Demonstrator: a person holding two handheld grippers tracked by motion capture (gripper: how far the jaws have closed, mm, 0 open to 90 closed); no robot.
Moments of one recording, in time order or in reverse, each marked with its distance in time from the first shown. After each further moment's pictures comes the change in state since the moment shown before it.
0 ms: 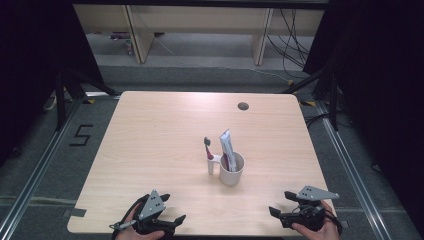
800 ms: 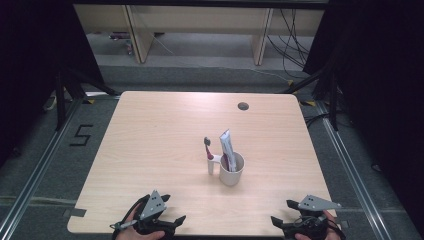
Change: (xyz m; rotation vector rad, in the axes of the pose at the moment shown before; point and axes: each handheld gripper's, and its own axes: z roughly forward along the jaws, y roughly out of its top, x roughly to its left) left arm 0.000 0.000 0.002 0.016 -0.001 0.000; right arm 0.009 -0.018 -0.008 0.014 0.001 0.005
